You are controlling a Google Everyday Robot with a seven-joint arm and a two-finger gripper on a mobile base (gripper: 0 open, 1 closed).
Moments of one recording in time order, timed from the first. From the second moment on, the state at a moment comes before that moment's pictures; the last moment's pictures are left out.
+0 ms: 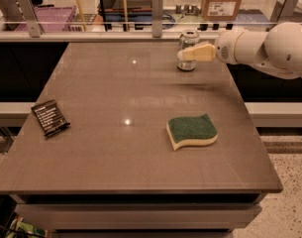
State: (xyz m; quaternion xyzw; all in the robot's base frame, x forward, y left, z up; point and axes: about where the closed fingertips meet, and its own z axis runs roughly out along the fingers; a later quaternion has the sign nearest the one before) arm 0.747 -0.164 0.909 -0.28 0.75 0.17 0.57
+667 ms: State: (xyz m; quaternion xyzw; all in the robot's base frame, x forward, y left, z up) arm 0.768 -0.148 0.893 -0.30 0.74 0.20 0.57
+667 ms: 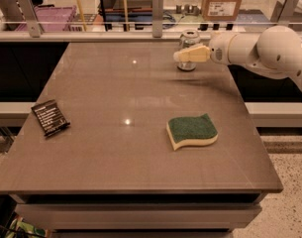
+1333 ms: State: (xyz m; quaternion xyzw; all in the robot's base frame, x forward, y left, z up) arm 0.784 -0.132 0.883 -0.30 0.72 0.23 0.58
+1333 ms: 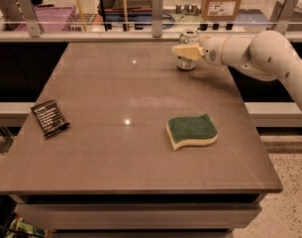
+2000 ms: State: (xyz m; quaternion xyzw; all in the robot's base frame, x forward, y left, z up) arm 0.786 -0.125 0.882 -0.30 0.72 0.23 0.58
